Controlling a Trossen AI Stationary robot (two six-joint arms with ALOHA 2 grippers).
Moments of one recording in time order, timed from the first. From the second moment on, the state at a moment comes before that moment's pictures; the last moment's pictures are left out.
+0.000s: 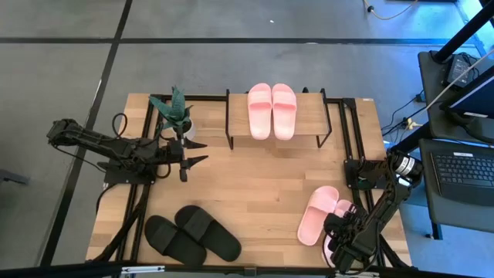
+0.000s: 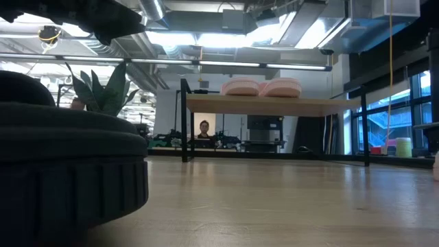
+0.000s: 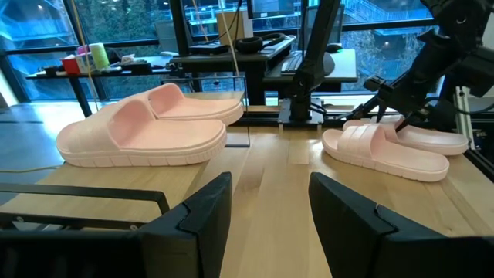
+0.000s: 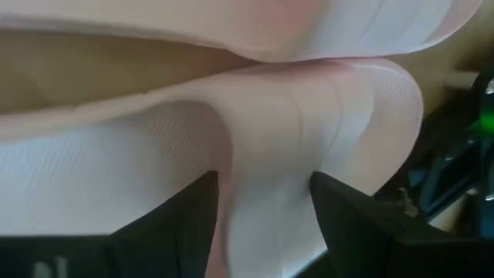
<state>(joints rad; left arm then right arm) -0.22 0.62 0.38 0.14 -0.44 0.01 1.08 1.83 1.13 -1.21 -0.05 1.62</state>
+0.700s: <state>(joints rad) -0.22 0.62 0.38 0.14 -0.44 0.01 1.08 1.83 1.12 -1.19 -0.14 1.70</state>
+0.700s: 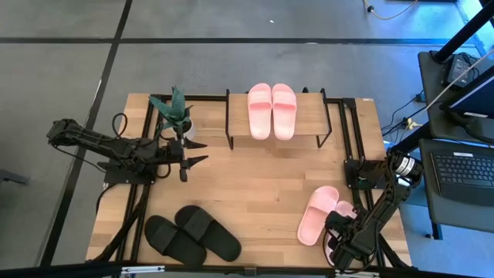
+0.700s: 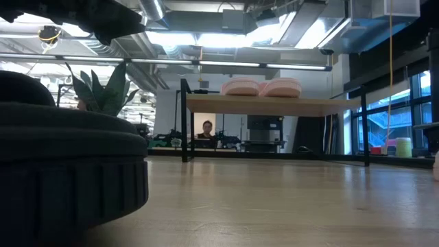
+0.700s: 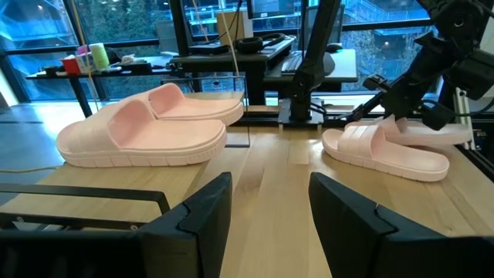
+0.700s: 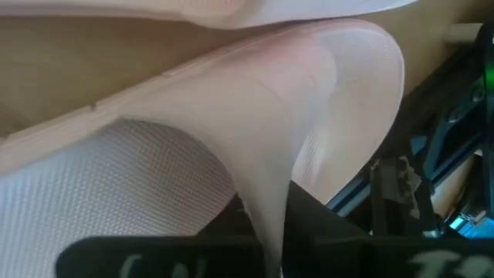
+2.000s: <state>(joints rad) -0.22 0.62 0.38 0.14 -0.44 0.01 0.75 1.81 1.43 -1.53 0.36 1.24</state>
